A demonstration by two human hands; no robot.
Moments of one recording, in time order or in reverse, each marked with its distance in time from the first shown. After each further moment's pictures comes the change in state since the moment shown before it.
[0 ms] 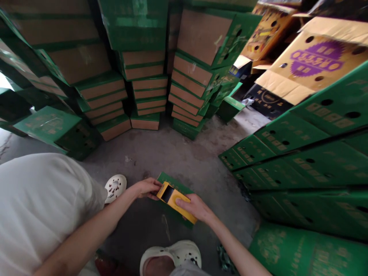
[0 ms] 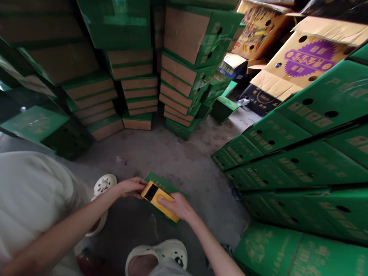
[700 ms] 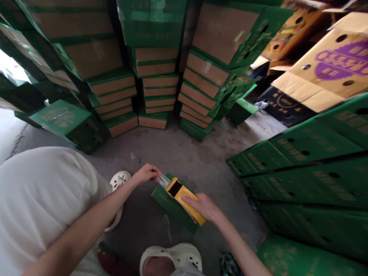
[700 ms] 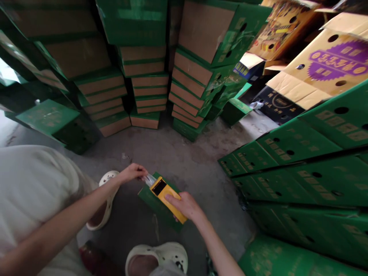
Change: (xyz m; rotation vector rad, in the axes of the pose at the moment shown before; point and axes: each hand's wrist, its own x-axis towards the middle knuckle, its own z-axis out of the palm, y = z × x) left_hand 0.007 0.016 -0.059 0.318 0.355 0.267; right_hand 0.005 -0.019 -0.016 0.016 -0.037 0.053
